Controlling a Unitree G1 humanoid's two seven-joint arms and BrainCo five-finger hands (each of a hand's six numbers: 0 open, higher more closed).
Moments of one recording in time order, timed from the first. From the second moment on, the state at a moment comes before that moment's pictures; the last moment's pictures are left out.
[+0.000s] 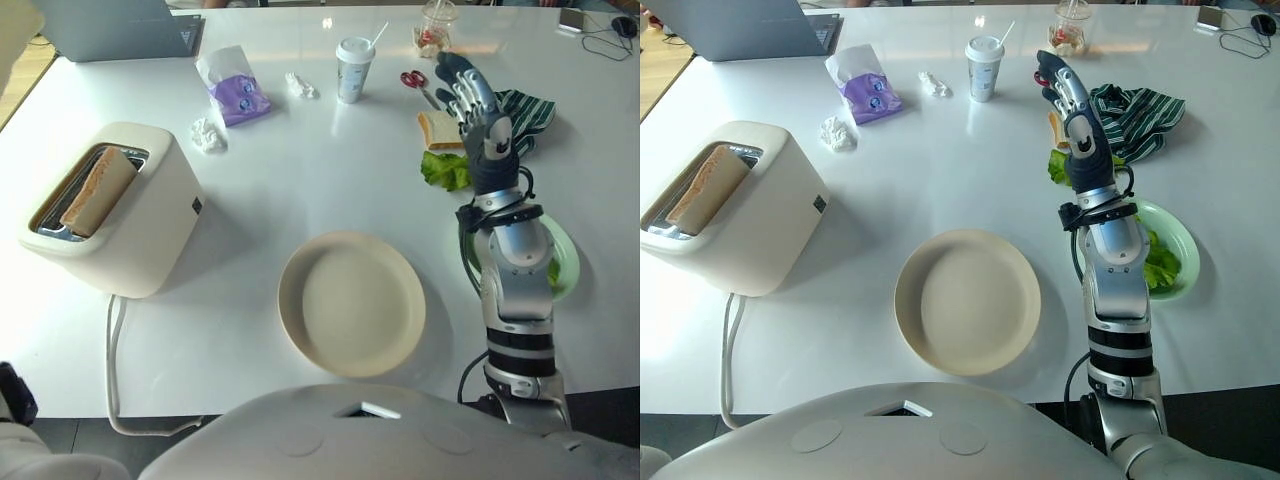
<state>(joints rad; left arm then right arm) -0.31 0.95 0.50 -0.32 0.52 0.12 -0.12 -0.13 -0.27 -0.09 -0.33 0.01 -0.10 0.20</state>
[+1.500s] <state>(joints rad) -0.09 0.45 -0.67 -0.31 0.47 0.28 -0.51 0.01 -1.14 0.10 0.37 -0.79 -0.33 0.27</state>
